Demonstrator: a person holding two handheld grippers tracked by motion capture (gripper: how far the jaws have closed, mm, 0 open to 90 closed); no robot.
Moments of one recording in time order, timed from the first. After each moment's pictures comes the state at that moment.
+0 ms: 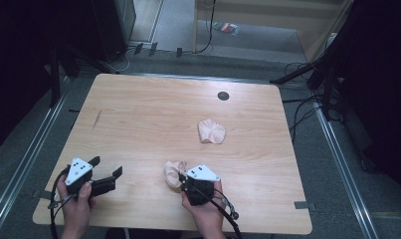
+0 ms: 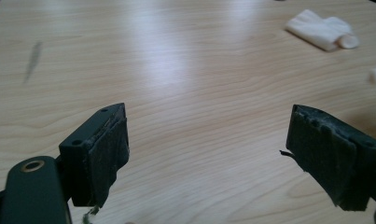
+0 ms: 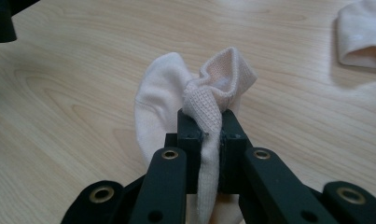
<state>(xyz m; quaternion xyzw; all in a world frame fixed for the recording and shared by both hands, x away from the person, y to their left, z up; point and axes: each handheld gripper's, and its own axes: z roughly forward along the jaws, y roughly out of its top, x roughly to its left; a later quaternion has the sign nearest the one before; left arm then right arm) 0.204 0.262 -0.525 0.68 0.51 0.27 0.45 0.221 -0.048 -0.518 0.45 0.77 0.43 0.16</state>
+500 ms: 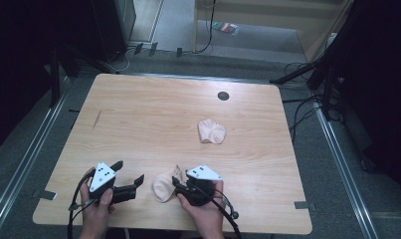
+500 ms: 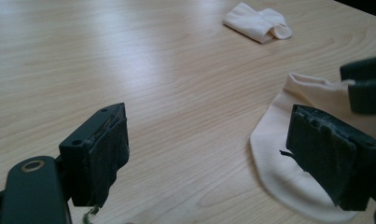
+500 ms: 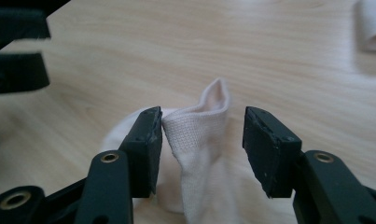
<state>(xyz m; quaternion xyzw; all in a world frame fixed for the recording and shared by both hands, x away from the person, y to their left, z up) 0.199 0.214 -0.526 0.72 0.46 0.24 0.46 0.225 -0.057 -0.521 0.46 0.75 0.45 0.13</state>
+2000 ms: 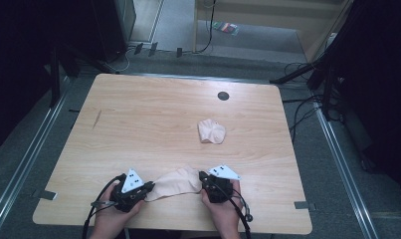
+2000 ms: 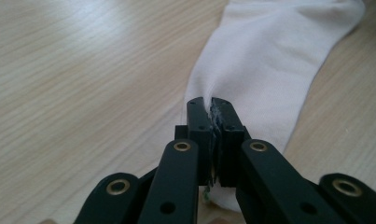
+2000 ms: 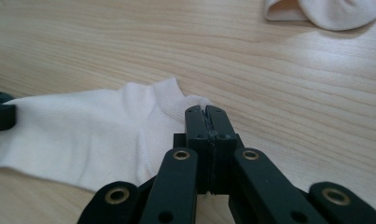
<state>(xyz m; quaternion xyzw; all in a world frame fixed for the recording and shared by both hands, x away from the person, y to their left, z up) 0.205 0.178 -0.545 0.82 0.40 0.16 0.37 0.237 -0.102 -0.541 0.49 0.75 0.41 0.16</state>
